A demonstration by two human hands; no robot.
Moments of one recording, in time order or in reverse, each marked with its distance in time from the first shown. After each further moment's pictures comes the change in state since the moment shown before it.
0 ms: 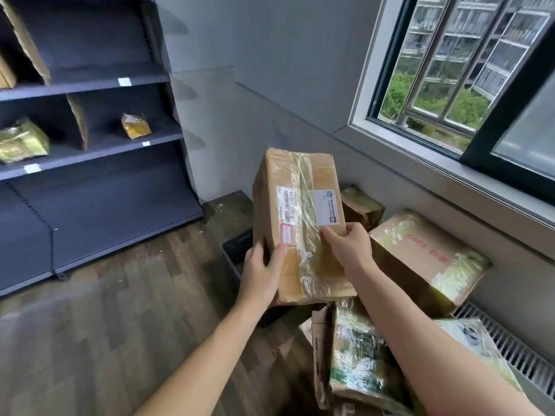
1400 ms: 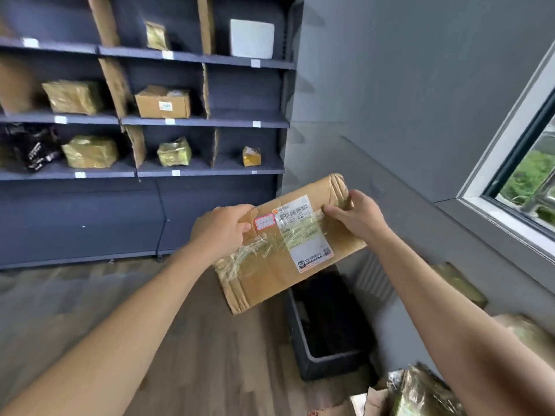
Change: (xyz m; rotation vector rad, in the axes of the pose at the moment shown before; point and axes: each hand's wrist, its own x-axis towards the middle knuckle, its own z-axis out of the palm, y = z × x) left_hand -0.027 0.103 -0.227 0.956 0.380 0.051; right_hand -0.004 -0.168 0.114 -0.408 -0.372 -0.623
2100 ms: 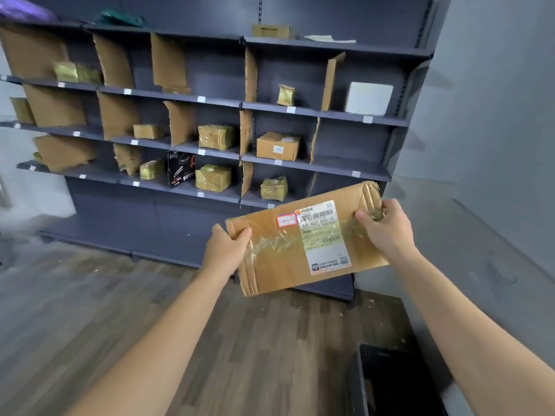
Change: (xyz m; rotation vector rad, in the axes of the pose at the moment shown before) left_hand -0.016 -0.129 -0.054 -0.700 0.489 -0.683; right_hand 0.032 -0.147 0.079 0.254 -0.025 -0.208
